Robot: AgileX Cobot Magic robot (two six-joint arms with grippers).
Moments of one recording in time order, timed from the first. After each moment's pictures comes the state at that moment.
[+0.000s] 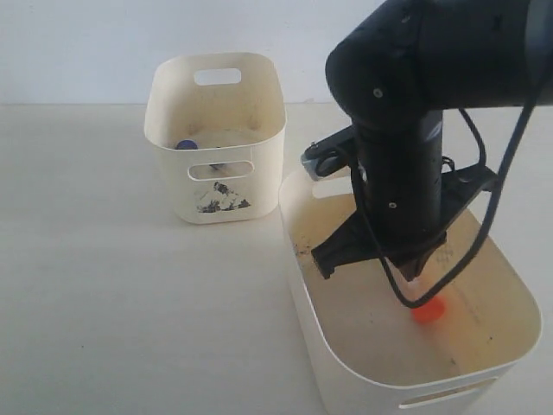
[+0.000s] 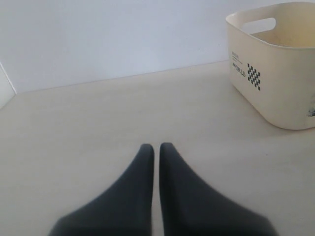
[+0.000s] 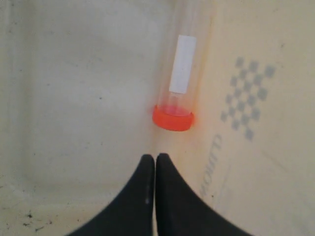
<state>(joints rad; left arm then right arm) -0.02 0.01 0.00 0.18 0.27 -0.02 0.63 1.75 -1.22 -0.25 1.22 0.42</state>
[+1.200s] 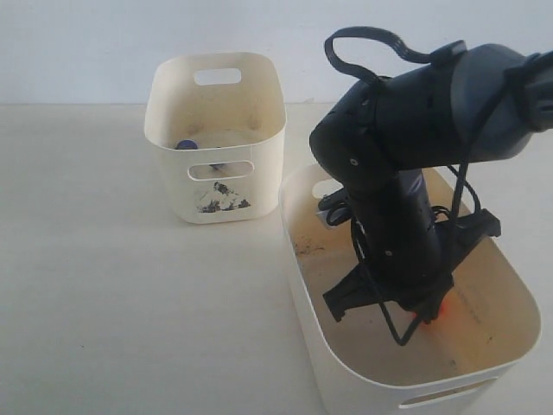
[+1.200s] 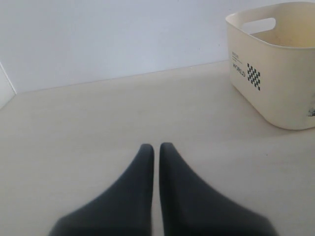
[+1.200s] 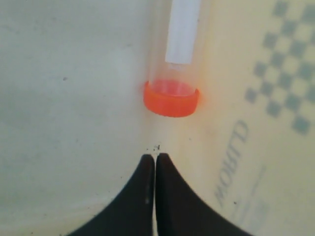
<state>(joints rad) -0.02 0.01 0.00 0.18 0.27 -0.02 0.64 1.85 -1.15 -0.27 1.22 0.54</state>
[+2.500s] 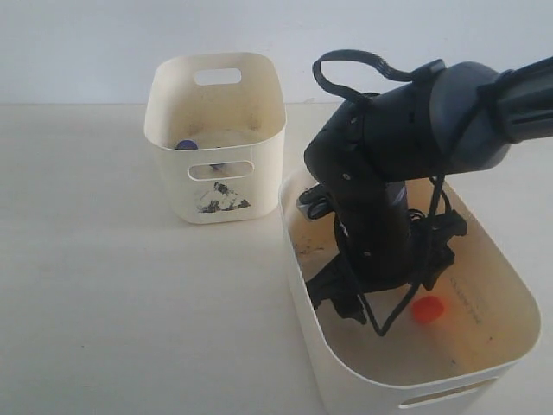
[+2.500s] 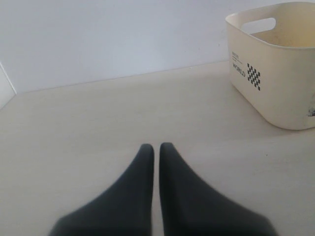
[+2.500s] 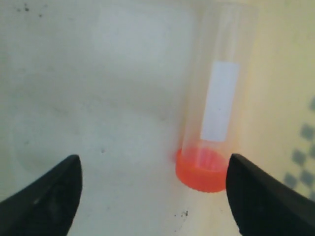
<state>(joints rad) -0.02 0.01 0.00 0.18 0.27 -0.02 0.64 1.90 -1.15 -0.31 1.03 0.56</state>
